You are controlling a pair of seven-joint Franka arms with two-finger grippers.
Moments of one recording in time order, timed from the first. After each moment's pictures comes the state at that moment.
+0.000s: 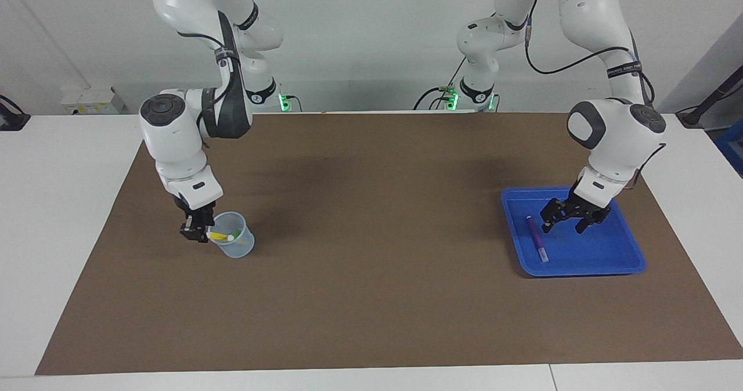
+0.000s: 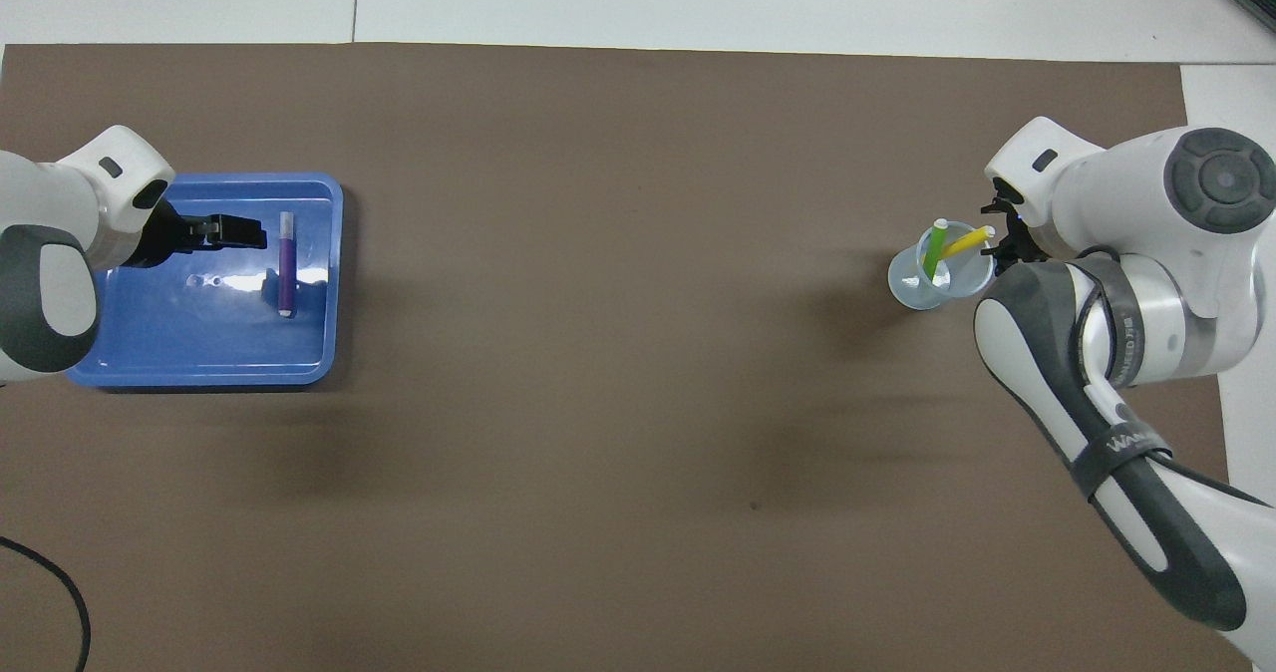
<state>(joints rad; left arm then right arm) 0.30 0.26 -0.26 -1.92 -0.10 2.30 0.12 0.02 0.23 0.00 -1.90 -0.15 2.30 -1.46</state>
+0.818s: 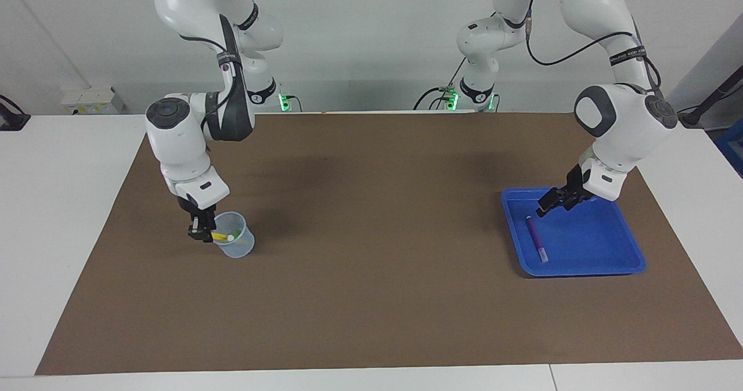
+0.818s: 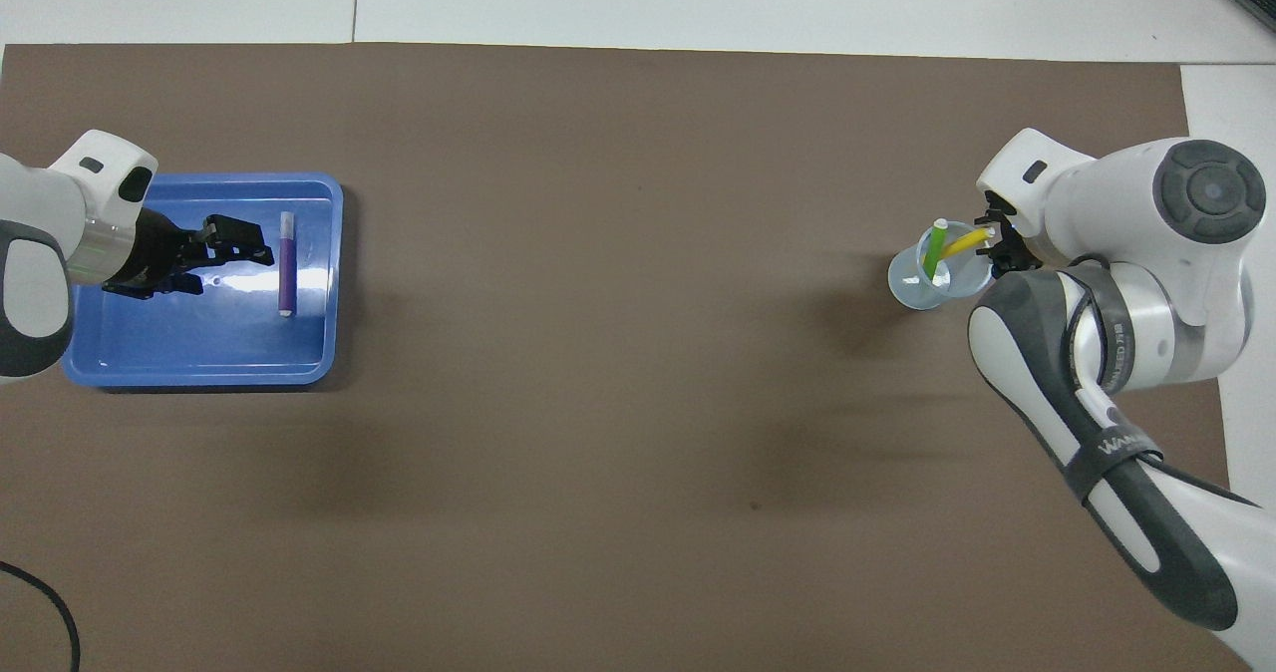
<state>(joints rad) 0.30 0.21 -0.27 -1.91 -0.16 2.11 -0.17 0.02 0.23 0.00 -1.92 -0.15 2.32 -1.51</state>
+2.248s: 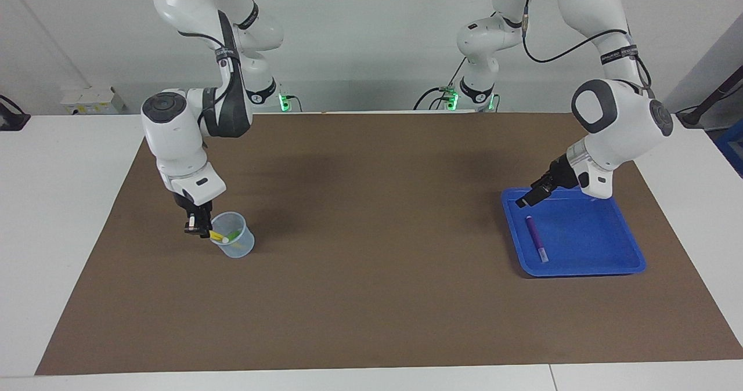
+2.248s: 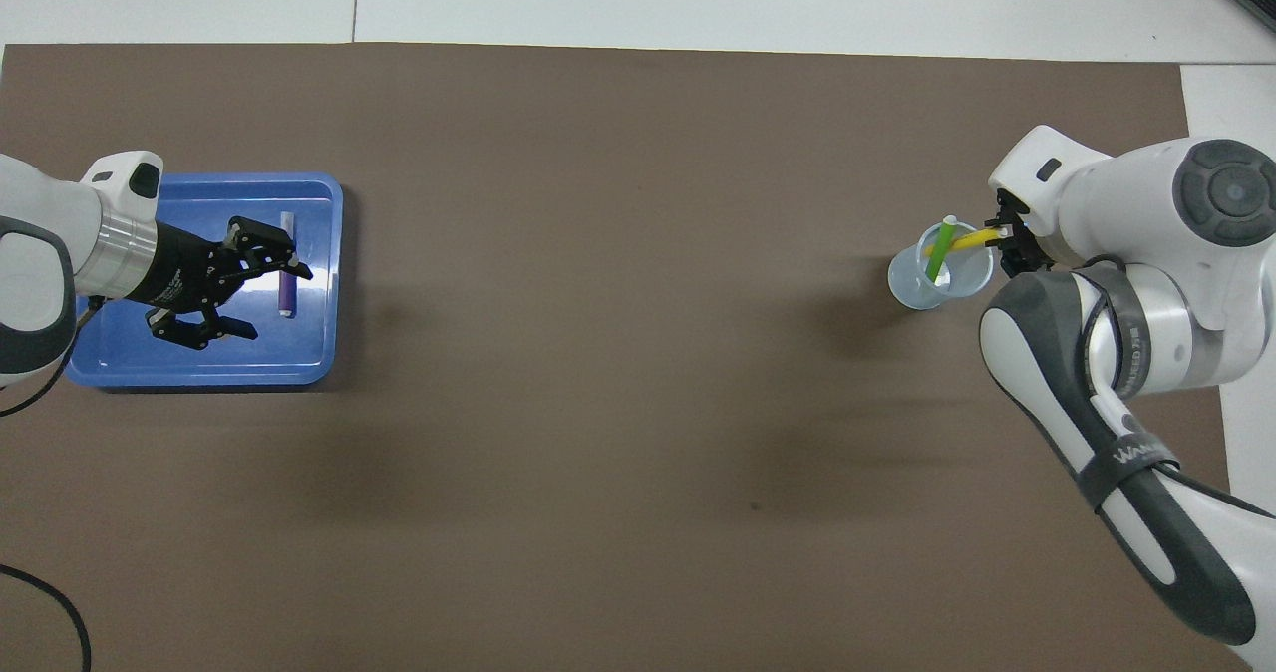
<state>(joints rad) 0.29 0.19 -0.28 -1.91 -0.35 1.94 -0.50 0.02 0.20 0.00 -1.92 -0.15 2.32 -1.51</state>
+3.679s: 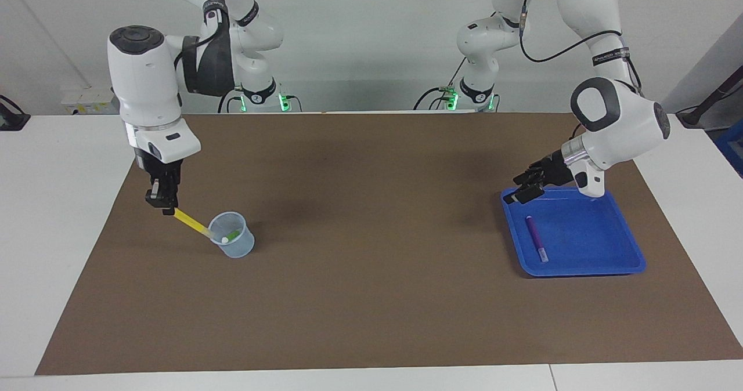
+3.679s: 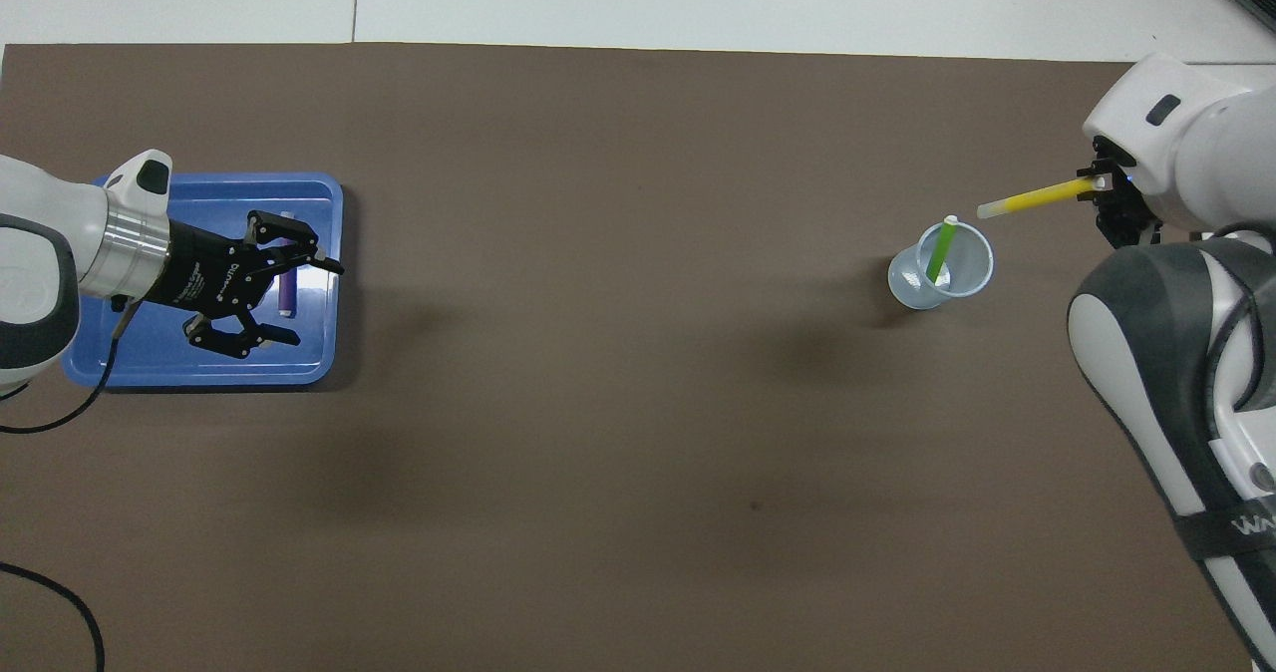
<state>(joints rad) 0.29 0.19 -0.29 -1.91 -0.53 1.89 -0.60 0.02 0.10 0.00 -1.75 -0.25 2.11 -1.51</state>
